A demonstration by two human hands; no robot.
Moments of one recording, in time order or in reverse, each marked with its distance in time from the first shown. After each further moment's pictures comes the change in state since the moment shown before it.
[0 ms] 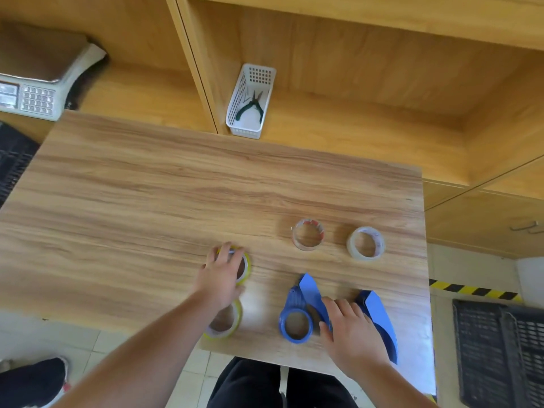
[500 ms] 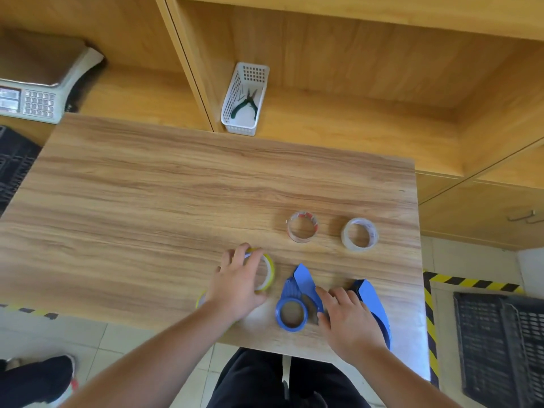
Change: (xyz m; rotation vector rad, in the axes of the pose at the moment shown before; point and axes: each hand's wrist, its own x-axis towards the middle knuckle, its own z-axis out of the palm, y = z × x) left_hand -0.035 0.050 0.002 -0.093 0.101 0.071; right_hand -0.005 0.011 -0.003 -0.013 -0.009 -0.032
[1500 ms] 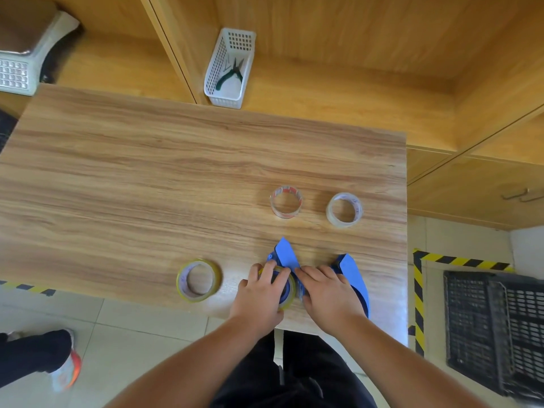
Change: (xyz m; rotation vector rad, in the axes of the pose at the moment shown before) left_hand -0.046 0.085 0.073 0.136 -0.147 0.127; right_hand 0.003 0.023 0.015 -0.026 -0.026 -0.155
